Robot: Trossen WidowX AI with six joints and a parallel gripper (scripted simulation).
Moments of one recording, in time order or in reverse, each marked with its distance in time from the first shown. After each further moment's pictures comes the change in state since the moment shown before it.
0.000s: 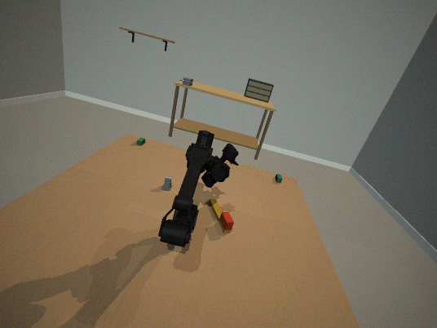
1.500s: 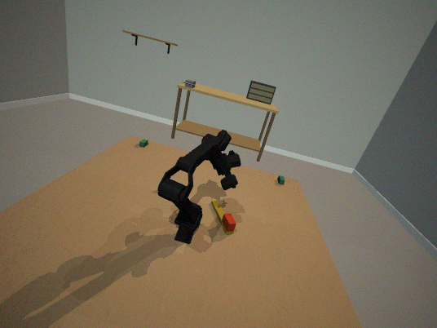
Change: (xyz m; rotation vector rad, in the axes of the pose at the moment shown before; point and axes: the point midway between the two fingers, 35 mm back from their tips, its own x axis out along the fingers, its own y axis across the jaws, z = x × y) arm 0.045 -0.040 -0.013 -1.405 0.177 -0.482
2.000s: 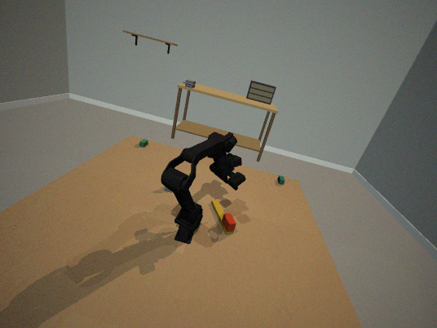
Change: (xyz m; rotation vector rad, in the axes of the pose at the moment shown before) arm 0.016 -0.001 -0.008 -0.433 0.166 -0.039
